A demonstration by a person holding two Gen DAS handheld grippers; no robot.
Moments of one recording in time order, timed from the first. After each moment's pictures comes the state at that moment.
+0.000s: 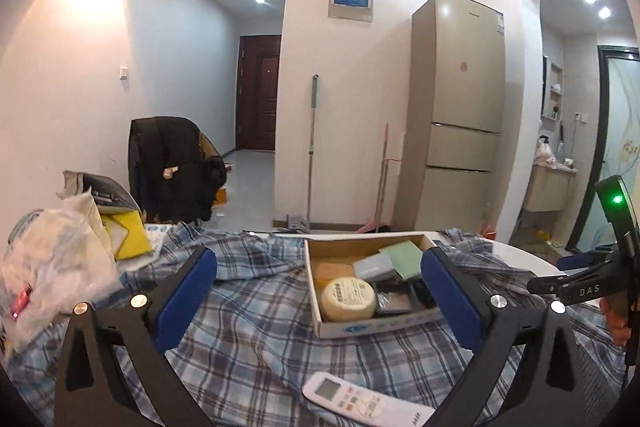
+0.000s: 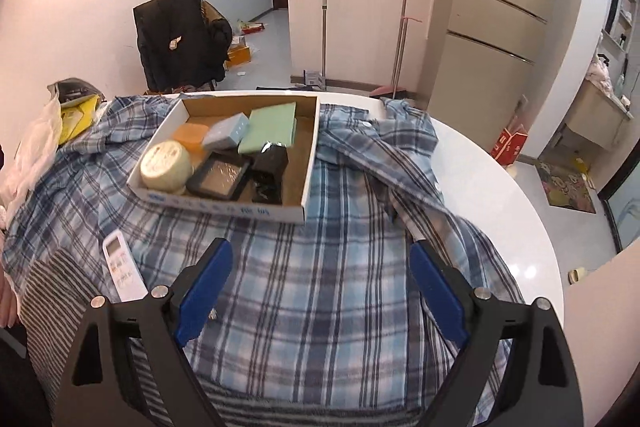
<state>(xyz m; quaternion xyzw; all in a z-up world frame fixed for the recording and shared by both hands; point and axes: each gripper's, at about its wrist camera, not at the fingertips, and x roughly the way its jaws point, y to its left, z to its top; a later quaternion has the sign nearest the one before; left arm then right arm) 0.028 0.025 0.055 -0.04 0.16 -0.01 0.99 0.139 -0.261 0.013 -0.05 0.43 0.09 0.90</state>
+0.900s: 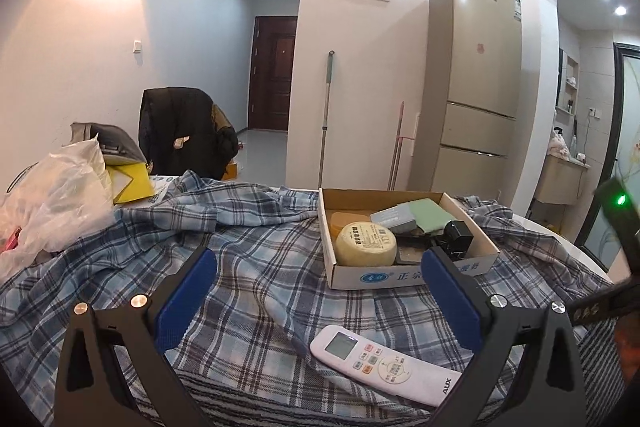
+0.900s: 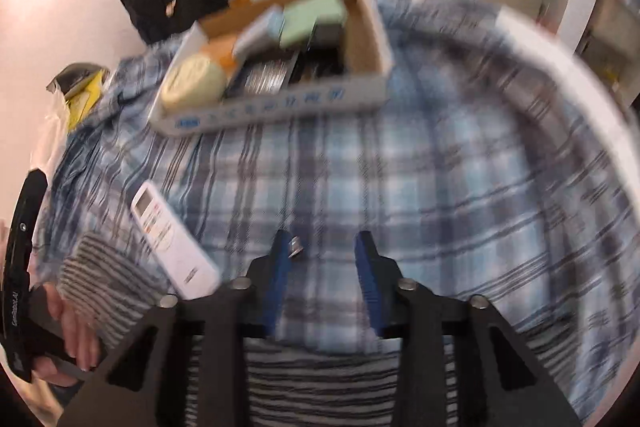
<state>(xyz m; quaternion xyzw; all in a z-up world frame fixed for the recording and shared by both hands) 0.031 0.026 -0.012 -0.06 0.20 0.01 0.98 0.125 -0.206 -0.071 0.07 0.57 0.12 0.81</state>
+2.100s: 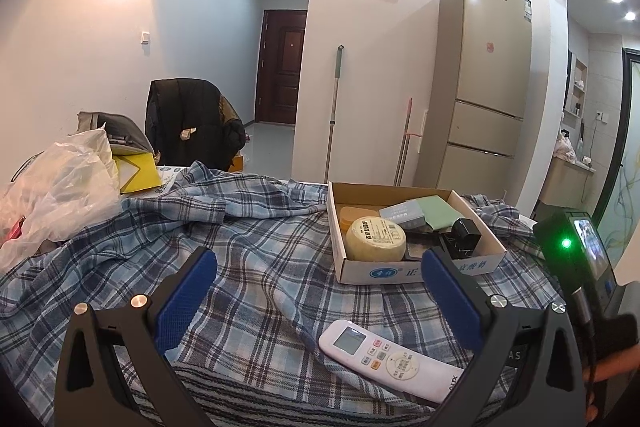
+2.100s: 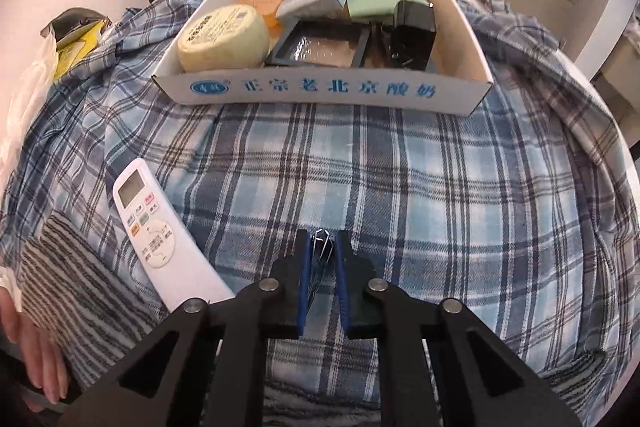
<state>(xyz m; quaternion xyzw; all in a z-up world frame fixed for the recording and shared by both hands) 0.028 0.035 -0.015 -0.07 0.20 0.02 0.98 0.139 -0.140 -0.098 -0.03 0.55 0.11 0.83</state>
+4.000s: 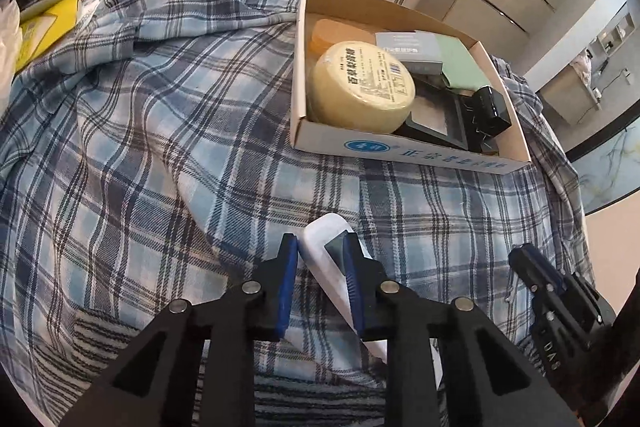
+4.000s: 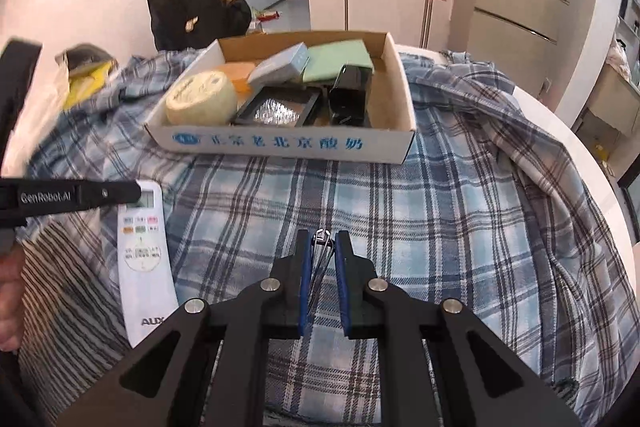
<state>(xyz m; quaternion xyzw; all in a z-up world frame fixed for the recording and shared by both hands) 0.143 0.014 -0.069 -0.12 0.55 -0.02 0.82 0.122 -0.186 -0.077 -0.04 0.46 0.12 0.88</state>
